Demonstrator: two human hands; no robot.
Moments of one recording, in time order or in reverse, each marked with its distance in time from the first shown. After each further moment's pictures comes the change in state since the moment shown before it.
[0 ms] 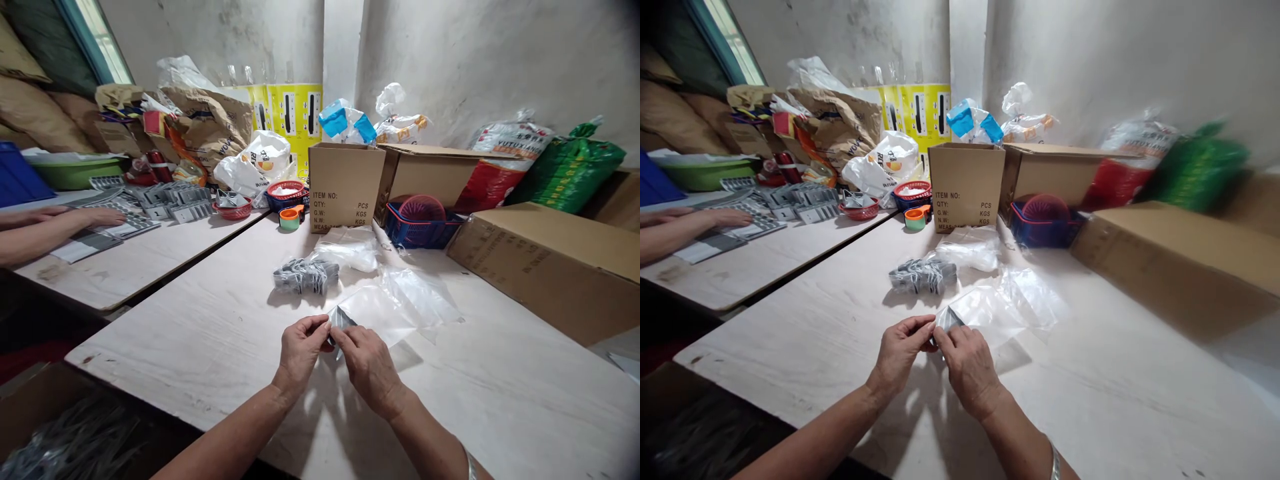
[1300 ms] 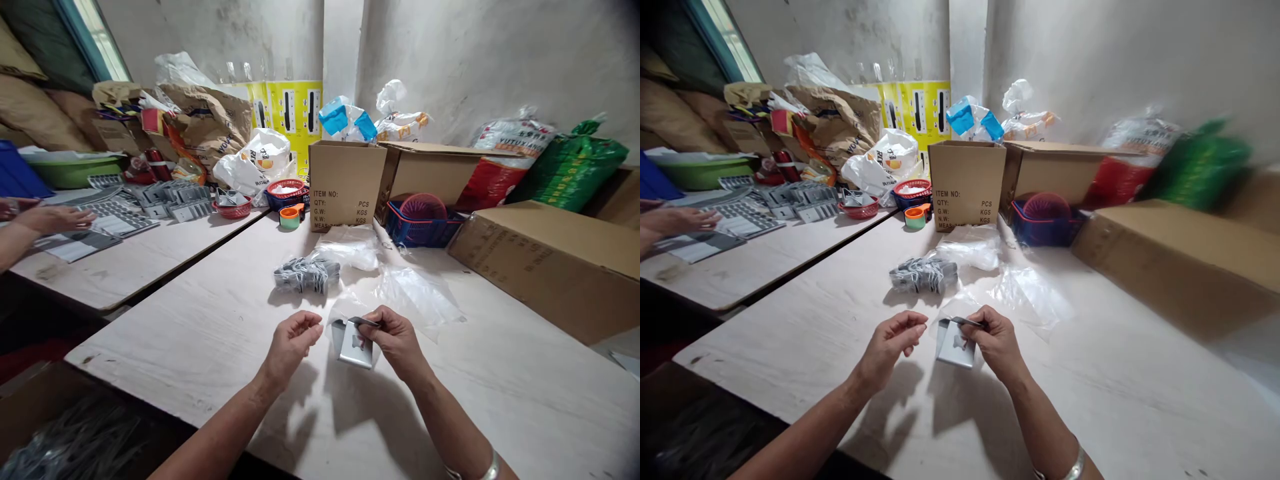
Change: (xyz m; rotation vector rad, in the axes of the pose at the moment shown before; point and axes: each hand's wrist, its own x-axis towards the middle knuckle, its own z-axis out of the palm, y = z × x) left_hand 0.003 0.020 -0.026 0.176 -0.118 0.055; right_hand 0.006 0.030 -0.018 1.289 0.171 0.638
